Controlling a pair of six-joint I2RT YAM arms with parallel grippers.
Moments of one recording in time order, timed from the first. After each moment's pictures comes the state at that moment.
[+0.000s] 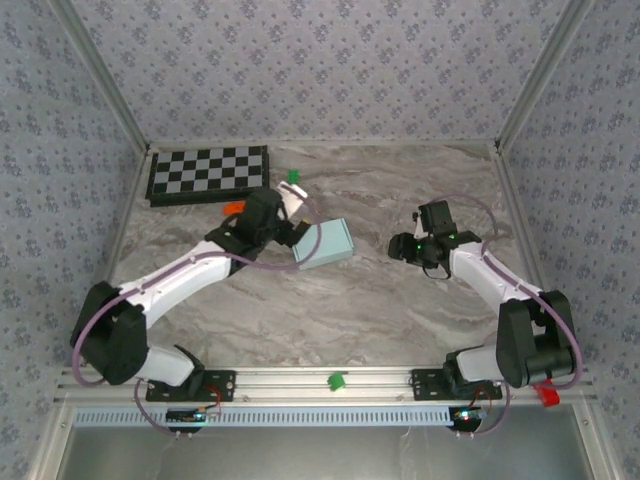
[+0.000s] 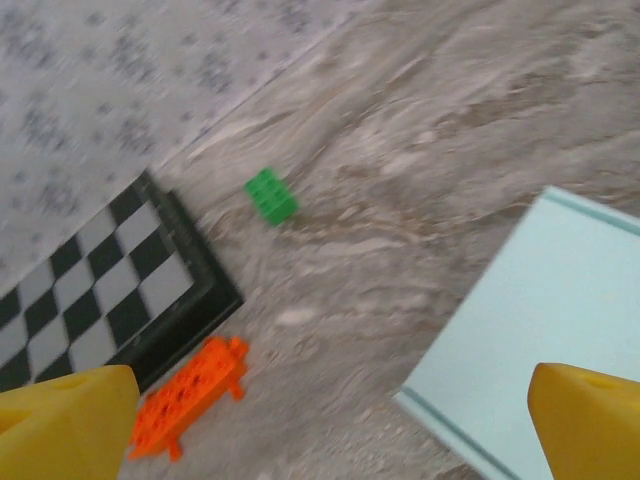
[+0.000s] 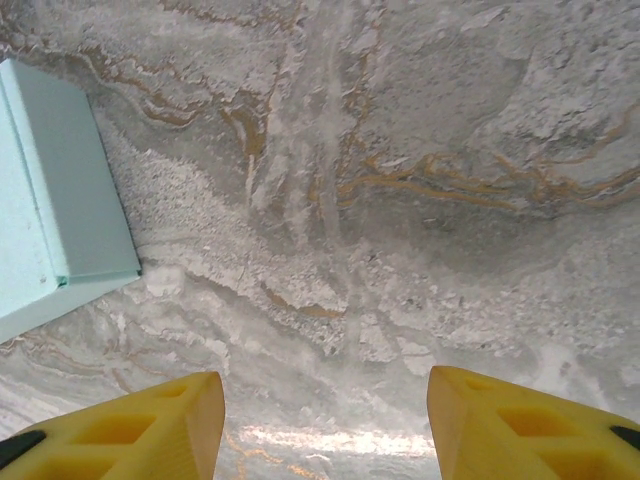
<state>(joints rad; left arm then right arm) -0.65 1.38 0.97 -0.14 -0.28 0.20 0.22 1.35 0.80 -0.47 -0.17 0.42</state>
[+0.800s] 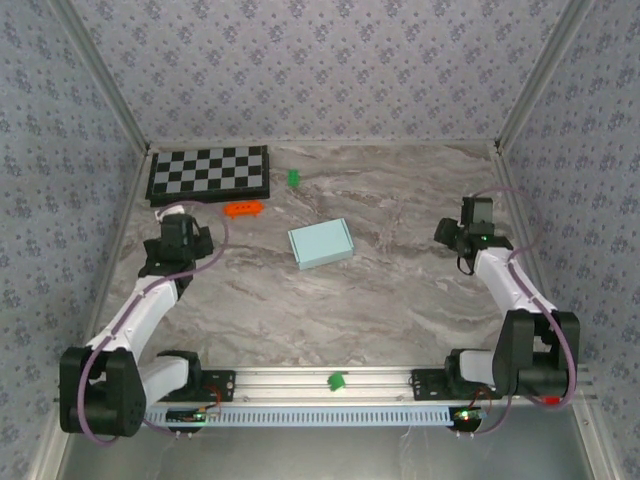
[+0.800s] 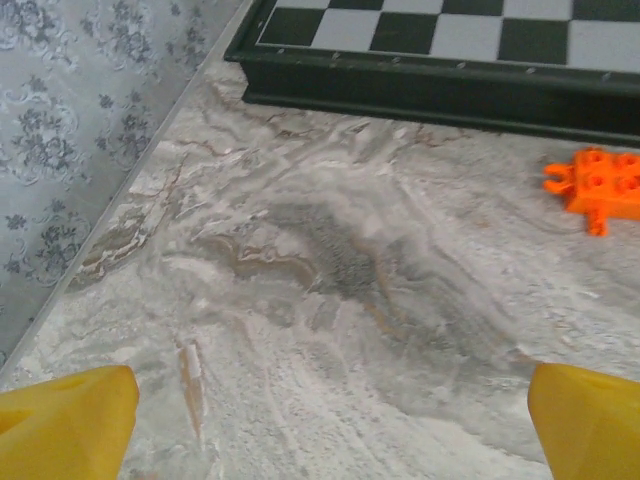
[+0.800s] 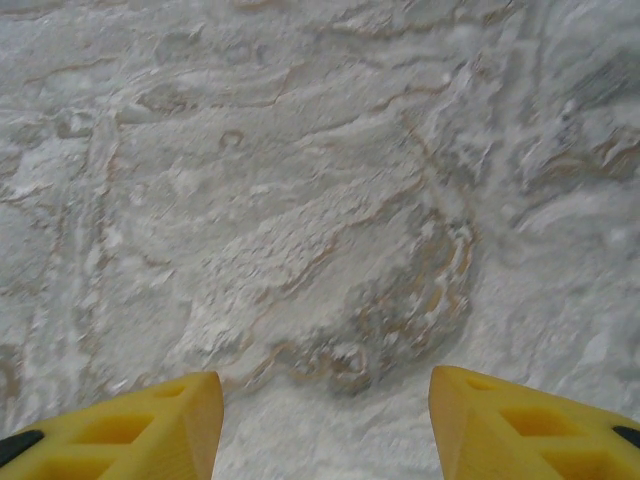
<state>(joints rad) -0.09 1.09 0.58 -0.17 -0.43 -0.19 -0.04 1.28 0.76 -0.31 0.10 0.28</state>
